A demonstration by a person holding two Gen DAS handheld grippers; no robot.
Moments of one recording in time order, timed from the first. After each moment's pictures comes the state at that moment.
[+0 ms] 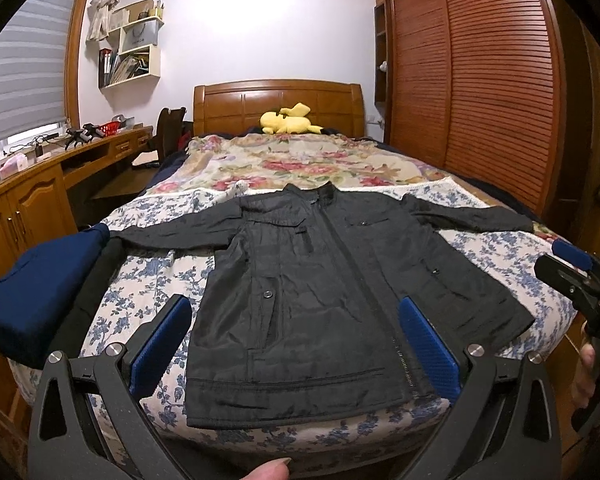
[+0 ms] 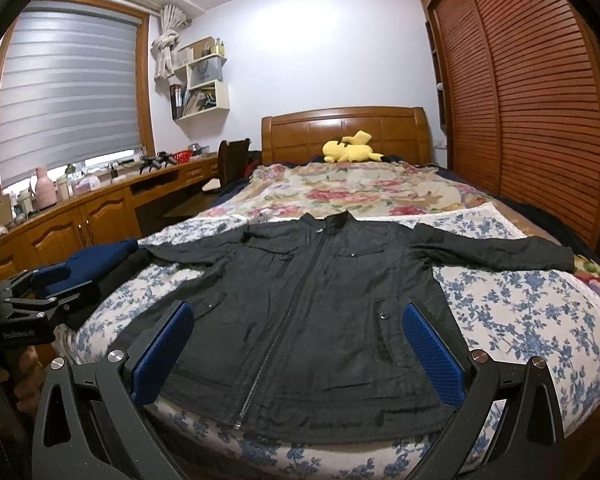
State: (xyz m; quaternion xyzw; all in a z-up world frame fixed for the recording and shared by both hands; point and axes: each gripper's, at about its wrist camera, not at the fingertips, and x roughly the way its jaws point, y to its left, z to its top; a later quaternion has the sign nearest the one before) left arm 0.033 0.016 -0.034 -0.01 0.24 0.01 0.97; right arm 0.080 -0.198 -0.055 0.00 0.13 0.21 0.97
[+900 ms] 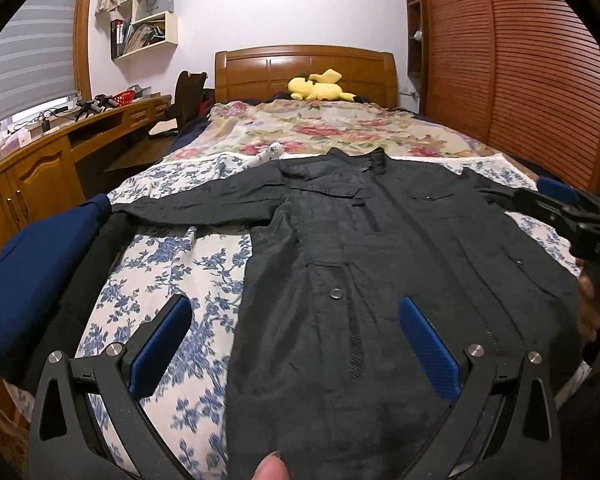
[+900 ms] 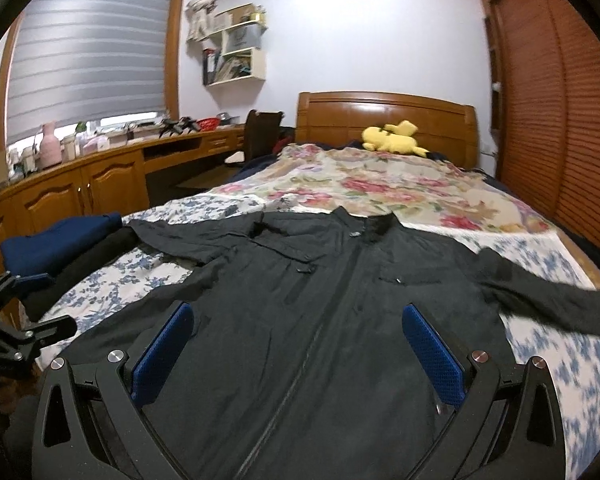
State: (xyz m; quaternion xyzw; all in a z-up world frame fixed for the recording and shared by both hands) left arm 0.131 0.082 -0.094 -0.01 0.29 0.05 0.96; right arm 0.220 -0.120 -0.049 -0.07 0.14 0.27 0.95
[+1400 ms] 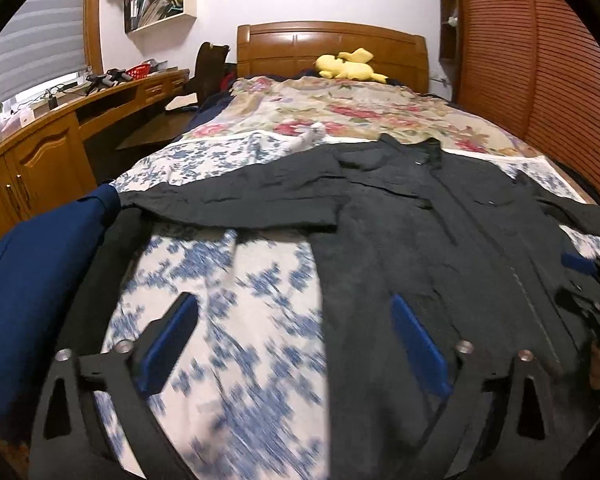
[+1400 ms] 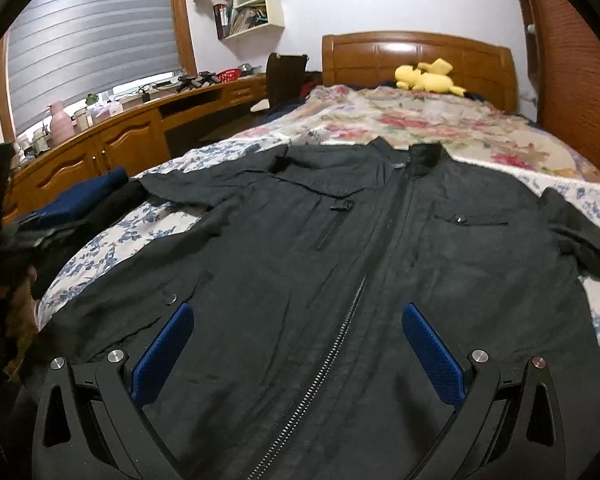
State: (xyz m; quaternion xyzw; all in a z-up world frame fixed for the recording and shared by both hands) left arm 0.213 0.163 -0.110 -0.03 0.33 0.09 0.94; right arm 0.281 -0.121 -0.096 -0.06 0.25 0.33 0.91
